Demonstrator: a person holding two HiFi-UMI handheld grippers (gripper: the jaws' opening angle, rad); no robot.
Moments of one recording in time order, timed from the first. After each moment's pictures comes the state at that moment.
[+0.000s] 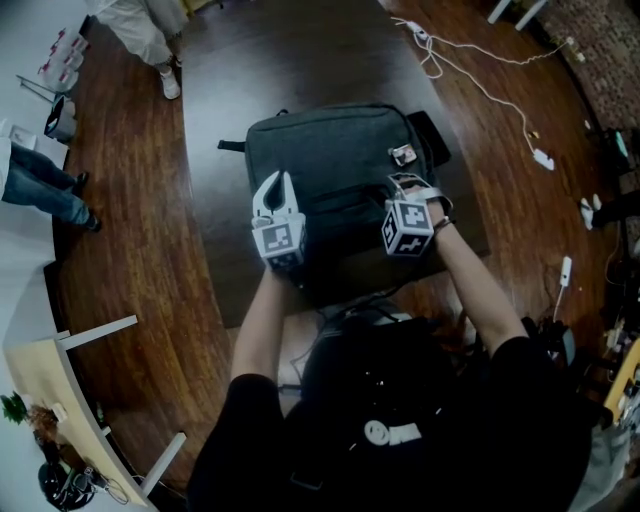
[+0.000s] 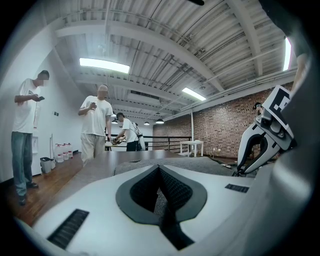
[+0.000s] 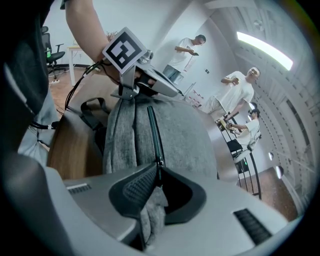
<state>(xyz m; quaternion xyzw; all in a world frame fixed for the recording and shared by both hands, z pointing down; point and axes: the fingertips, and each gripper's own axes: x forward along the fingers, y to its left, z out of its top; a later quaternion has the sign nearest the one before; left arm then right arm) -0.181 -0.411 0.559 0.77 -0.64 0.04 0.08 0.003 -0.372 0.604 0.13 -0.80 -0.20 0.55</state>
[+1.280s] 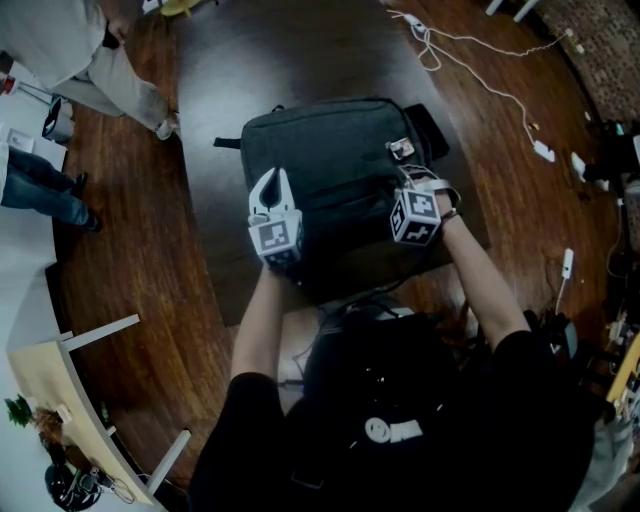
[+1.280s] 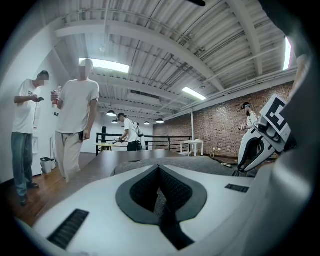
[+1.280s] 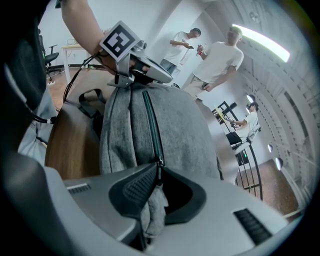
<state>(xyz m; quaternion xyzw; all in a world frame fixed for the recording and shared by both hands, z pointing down) -0.181 -0.411 0.557 0.76 -0.64 0.04 0.08 0.038 -0.386 0.615 0.15 -0.78 -0.18 0.58</state>
